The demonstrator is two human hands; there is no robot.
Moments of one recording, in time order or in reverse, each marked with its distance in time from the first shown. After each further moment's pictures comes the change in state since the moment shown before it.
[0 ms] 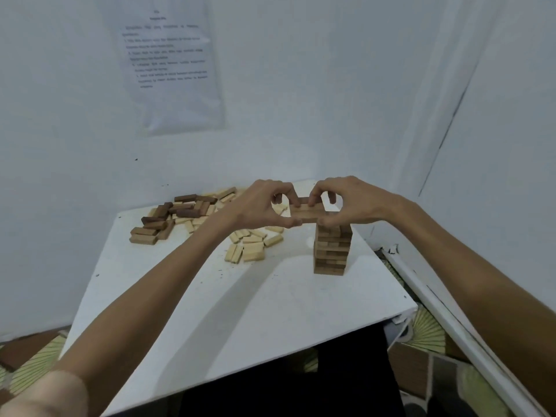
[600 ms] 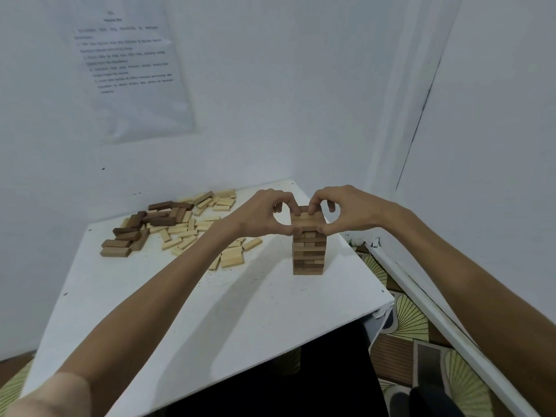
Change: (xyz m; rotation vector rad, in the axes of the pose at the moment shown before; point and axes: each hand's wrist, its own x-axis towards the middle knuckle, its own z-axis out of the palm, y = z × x) left_hand 0.036 0.007 0.048 -0.042 -0.089 0.043; right_hand -0.028 0.047 0.003 0.005 -0.014 0.110
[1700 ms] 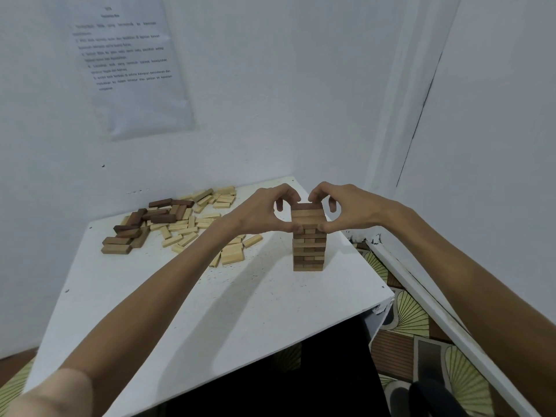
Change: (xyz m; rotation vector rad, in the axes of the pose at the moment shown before) left_hand 0.003 -0.012 0.007 -0.083 -0.022 -0.036; right_hand -0.001 0.008 0.005 0.015 0.006 0.045
